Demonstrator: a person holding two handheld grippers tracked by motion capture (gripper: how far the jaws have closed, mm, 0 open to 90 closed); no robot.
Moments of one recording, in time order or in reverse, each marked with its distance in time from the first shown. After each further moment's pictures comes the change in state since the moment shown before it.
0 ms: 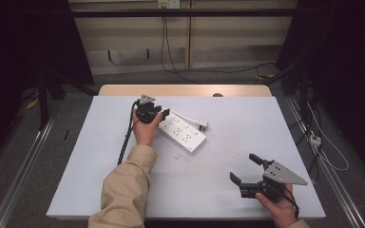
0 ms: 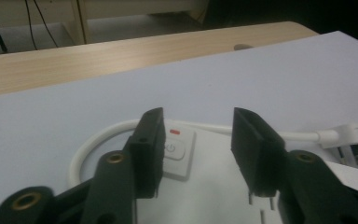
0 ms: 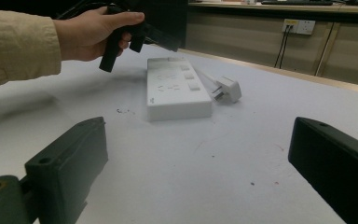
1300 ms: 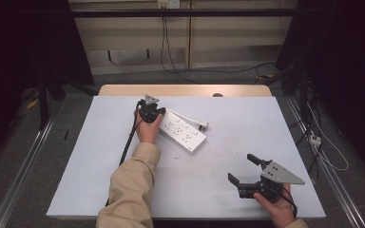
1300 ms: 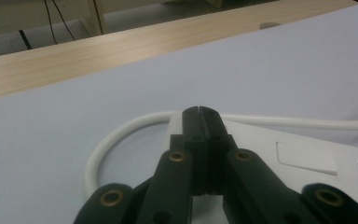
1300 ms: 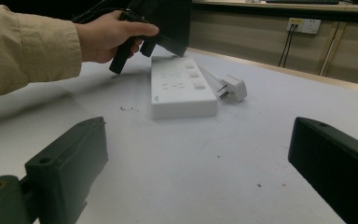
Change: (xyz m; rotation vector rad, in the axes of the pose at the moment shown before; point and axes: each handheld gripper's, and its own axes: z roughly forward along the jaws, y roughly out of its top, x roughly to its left) left arm 0.003 -0.004 0.023 0.054 0.093 0.083; right arm 0.003 0.000 0.004 0.010 0.014 -0.012
